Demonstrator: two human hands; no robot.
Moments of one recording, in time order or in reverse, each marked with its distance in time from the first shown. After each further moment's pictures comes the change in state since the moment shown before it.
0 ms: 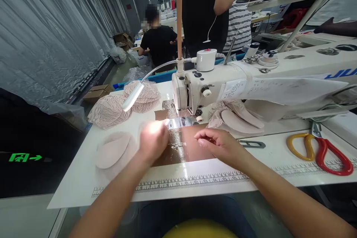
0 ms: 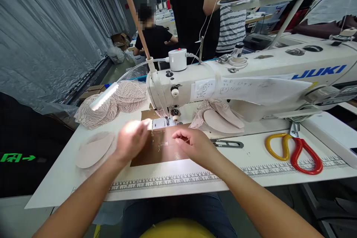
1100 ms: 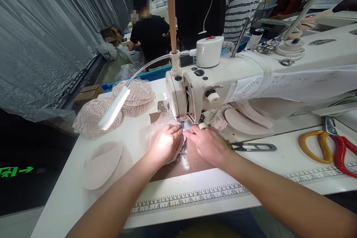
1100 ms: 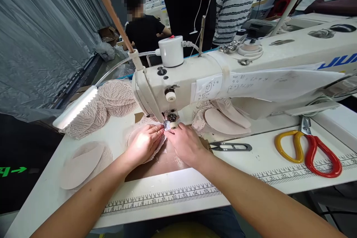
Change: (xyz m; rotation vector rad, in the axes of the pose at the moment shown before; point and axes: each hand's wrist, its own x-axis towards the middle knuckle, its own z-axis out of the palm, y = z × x) left_hand 0.025 -0.009 0.056 -0.076 -0.211 0.466; right_hand 0.048 0.023 0.034 -0.921 -0.003 -0.214
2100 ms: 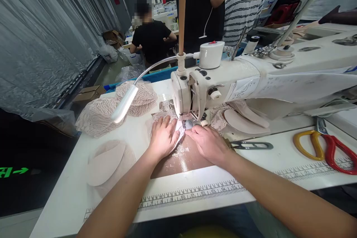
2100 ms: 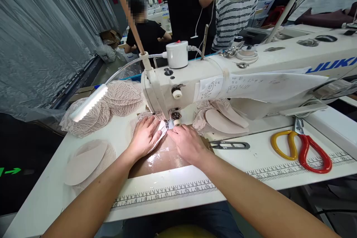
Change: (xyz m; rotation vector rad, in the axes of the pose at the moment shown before) left_hand -0.009 -0.013 0.005 0.098 -0.048 -0.380; right_hand -0.005 0.000 0.016 0.059 0.159 -0.010
